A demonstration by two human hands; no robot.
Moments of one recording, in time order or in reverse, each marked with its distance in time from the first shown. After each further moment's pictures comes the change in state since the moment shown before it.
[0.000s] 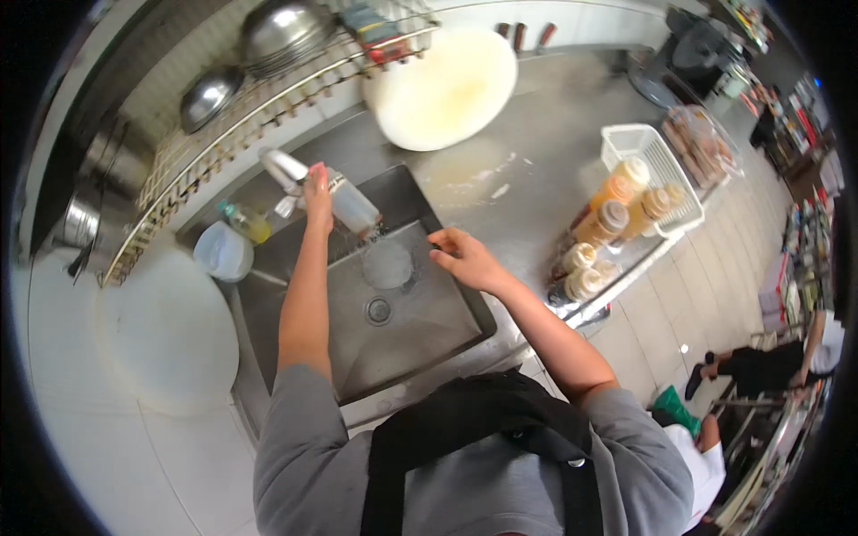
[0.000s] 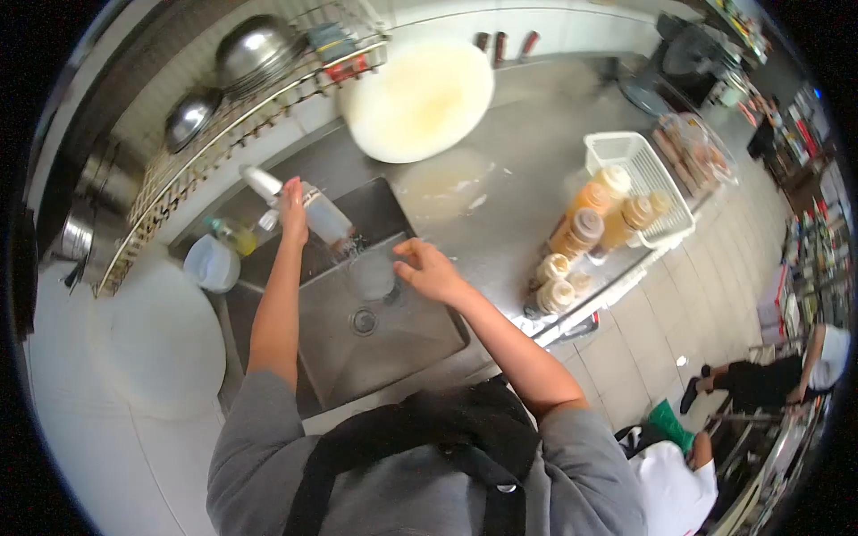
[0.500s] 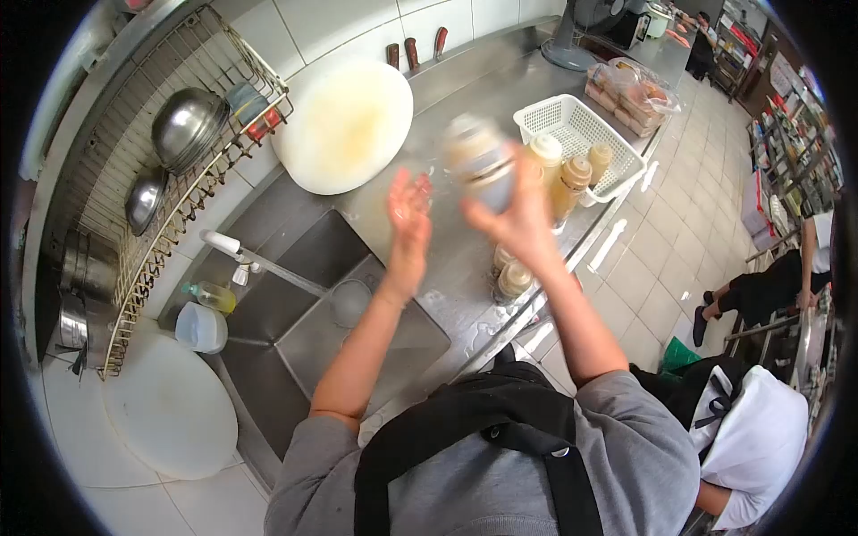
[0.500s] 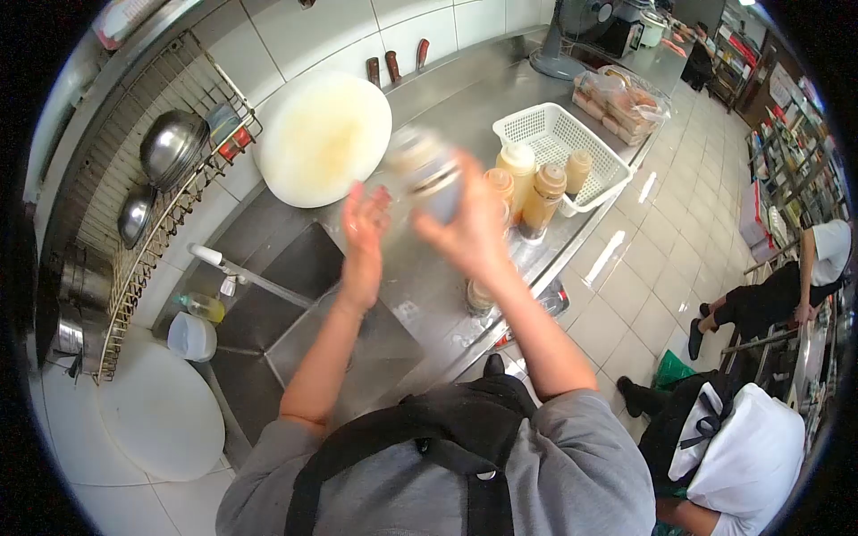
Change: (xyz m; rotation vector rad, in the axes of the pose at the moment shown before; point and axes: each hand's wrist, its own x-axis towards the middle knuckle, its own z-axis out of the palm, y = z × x) left_hand -0.251 0.112 0.231 -0.362 -0.842 0.209; right_hand -0.101 -0.079 -0.170 -0.298 0.882 -0.306
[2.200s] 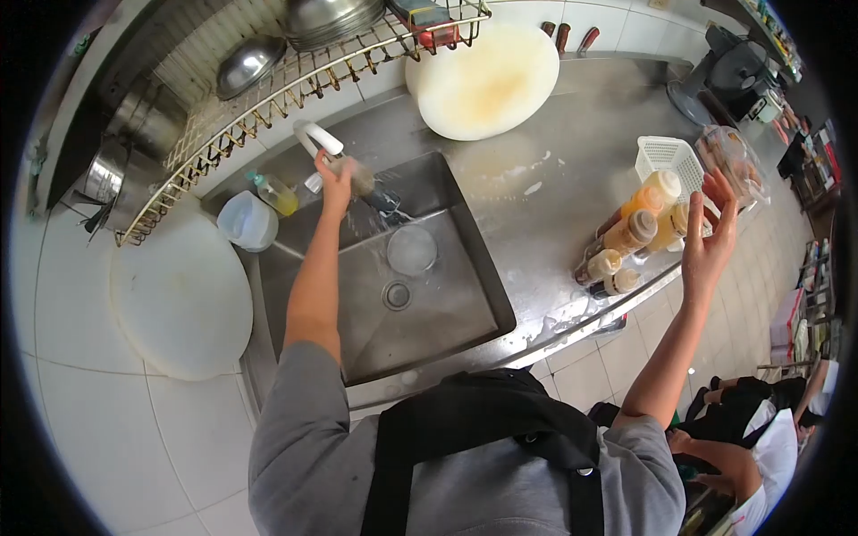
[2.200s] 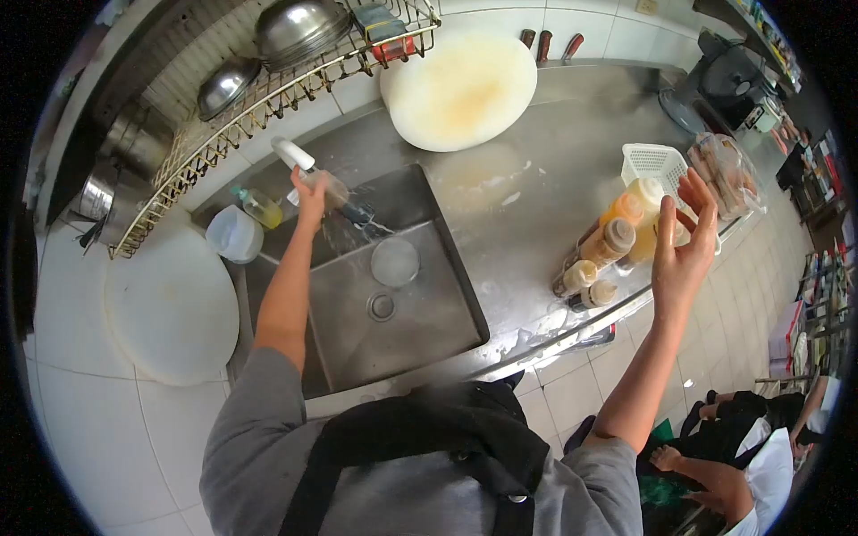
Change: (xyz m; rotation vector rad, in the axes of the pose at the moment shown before) left_hand -0.062 0.000 -0.381 0.680 0.692 -0.164; right_hand 0.012 -0.006 -0.038 -0.249 0.229 -0.145
